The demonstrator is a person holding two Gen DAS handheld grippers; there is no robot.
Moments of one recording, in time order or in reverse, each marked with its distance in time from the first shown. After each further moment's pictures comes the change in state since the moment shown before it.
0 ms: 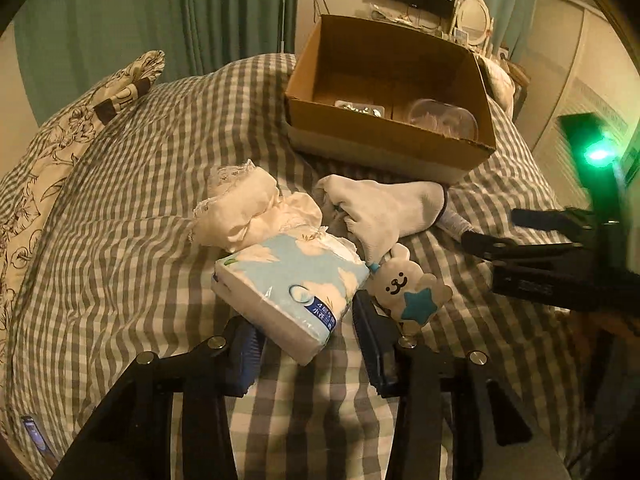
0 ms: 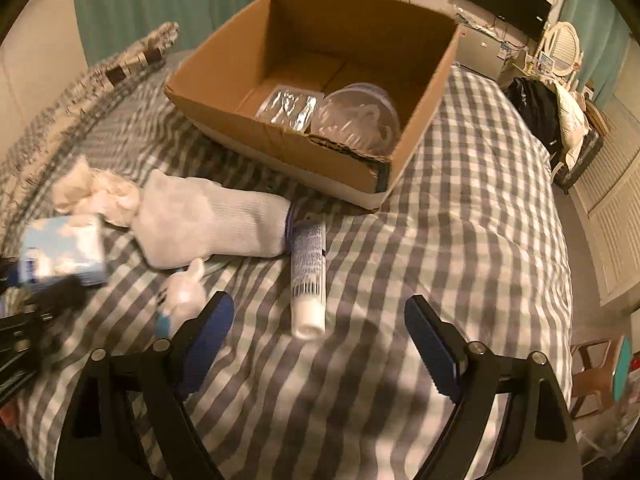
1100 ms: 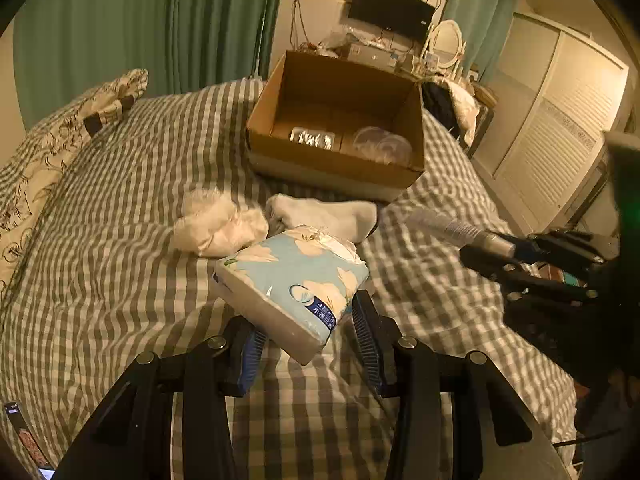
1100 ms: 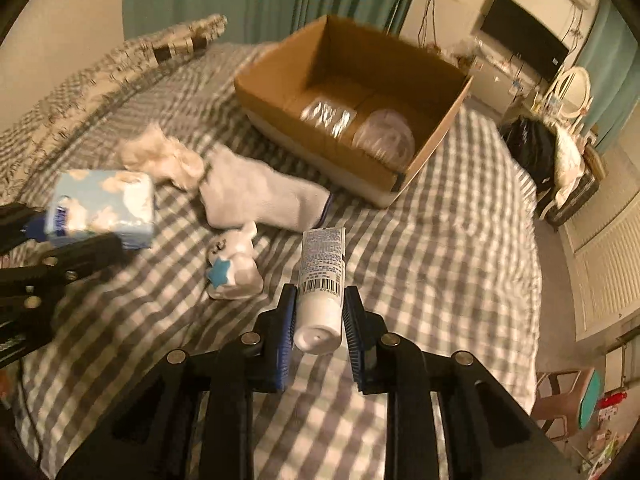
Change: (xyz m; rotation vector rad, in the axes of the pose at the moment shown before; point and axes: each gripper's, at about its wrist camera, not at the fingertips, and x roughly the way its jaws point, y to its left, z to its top) left arm -0.060 -0.021 -0.009 -0.009 -0.079 -0.131; right arm -0.081 0.033 -0.035 -0.136 -0.067 -0.040
